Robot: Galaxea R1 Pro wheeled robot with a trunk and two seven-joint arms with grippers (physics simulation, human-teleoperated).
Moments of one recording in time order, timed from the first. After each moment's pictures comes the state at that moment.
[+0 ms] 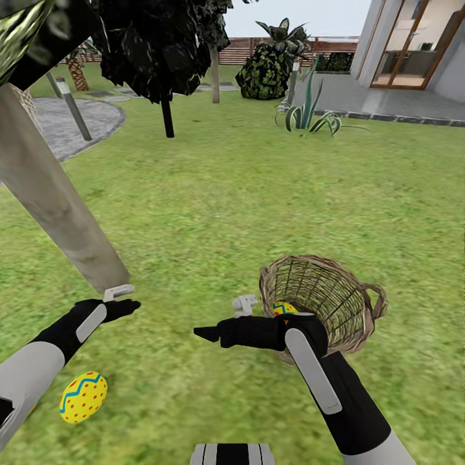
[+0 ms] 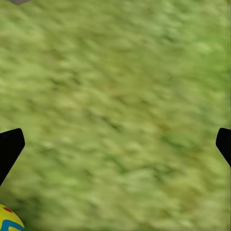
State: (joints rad) left arm -0.94 0.33 -0.38 -0.50 0.72 0.46 0.07; right arm -0.52 0.05 0.40 -1.59 -0.65 1.04 0.19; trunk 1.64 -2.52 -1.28
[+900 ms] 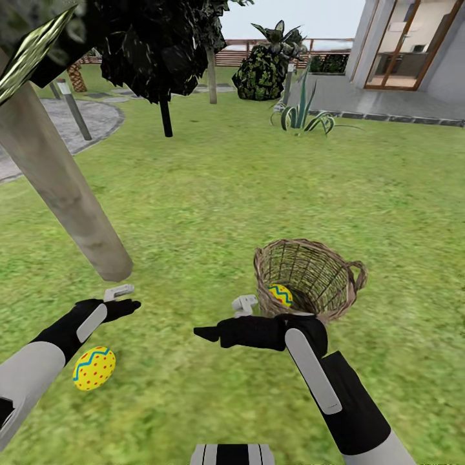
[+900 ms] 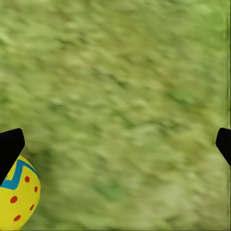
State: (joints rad) left arm -0.94 0.33 -0.38 -0.50 0.72 0.46 0.08; right arm -0.52 0.05 0.39 -1.59 -0.65 1.04 0.19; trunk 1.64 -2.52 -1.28
